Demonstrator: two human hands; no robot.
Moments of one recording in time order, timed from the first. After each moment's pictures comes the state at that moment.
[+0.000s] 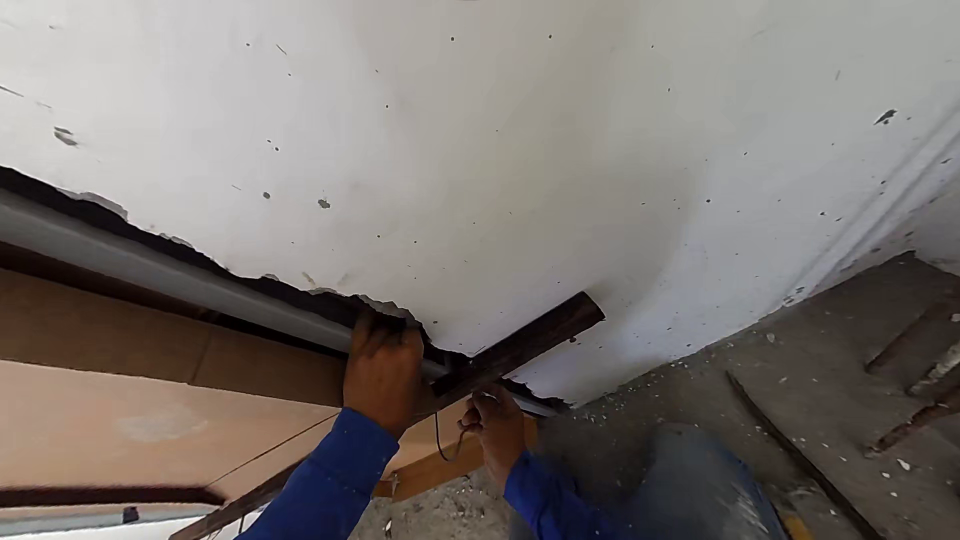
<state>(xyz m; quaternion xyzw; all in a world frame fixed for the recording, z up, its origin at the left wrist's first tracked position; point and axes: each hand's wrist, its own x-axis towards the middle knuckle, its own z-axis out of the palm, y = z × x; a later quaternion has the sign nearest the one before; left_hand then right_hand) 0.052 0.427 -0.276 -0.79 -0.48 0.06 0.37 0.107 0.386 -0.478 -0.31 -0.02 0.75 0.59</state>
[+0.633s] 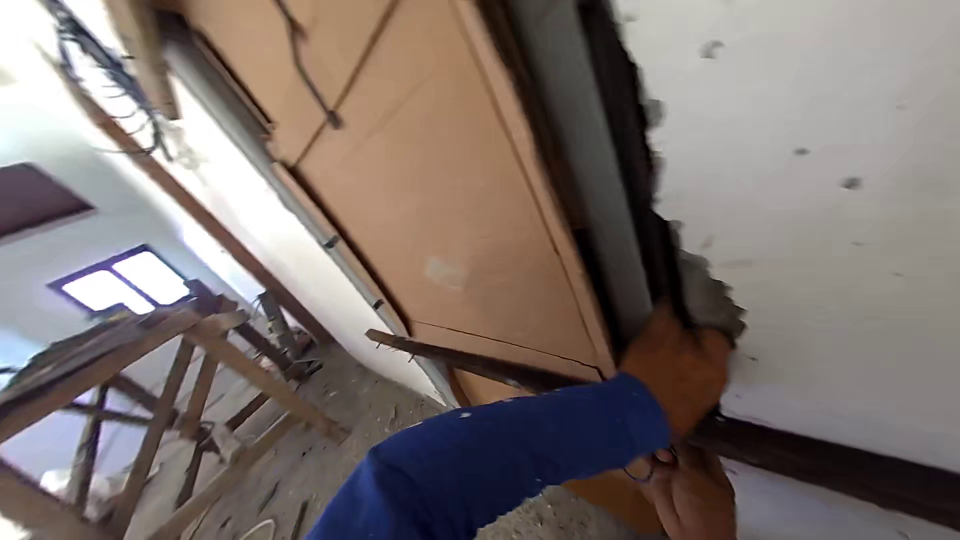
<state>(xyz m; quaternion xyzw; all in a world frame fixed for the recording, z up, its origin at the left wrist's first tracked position) 0.074 0.418 -0.274 -0.76 -0.59 0.07 0.26 0.102 0.395 -0.484 -0.25 -0.13 0.74 0.61</state>
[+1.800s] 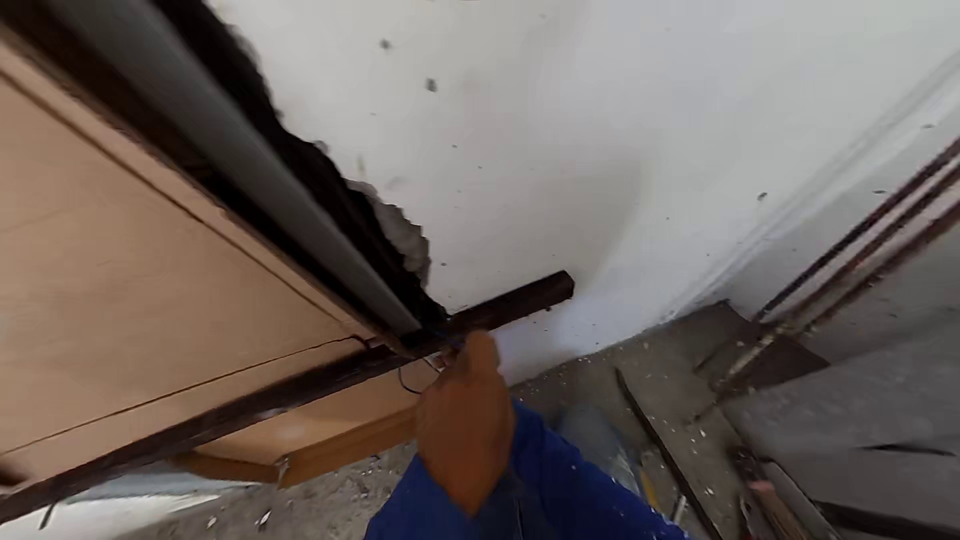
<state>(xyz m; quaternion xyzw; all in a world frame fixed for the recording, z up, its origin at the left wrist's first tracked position) 0.119 0.316 -0.335 -0.76 -0.61 -0.19 0.06 0.173 0.375 -0.388 -0.54 -0.40 0.64 0.36</state>
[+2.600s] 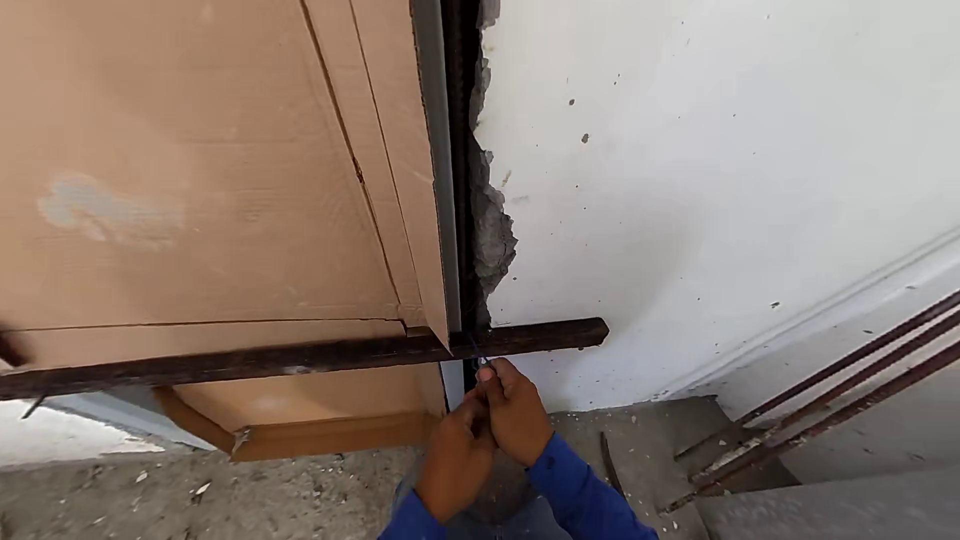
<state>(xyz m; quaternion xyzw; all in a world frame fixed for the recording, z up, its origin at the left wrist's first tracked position) 0.052 0.298 -0.424 -0.57 -0.60 -0.37 -0.41 0.179 0.357 -0.406 -0.53 -0.63 0.47 0.33</state>
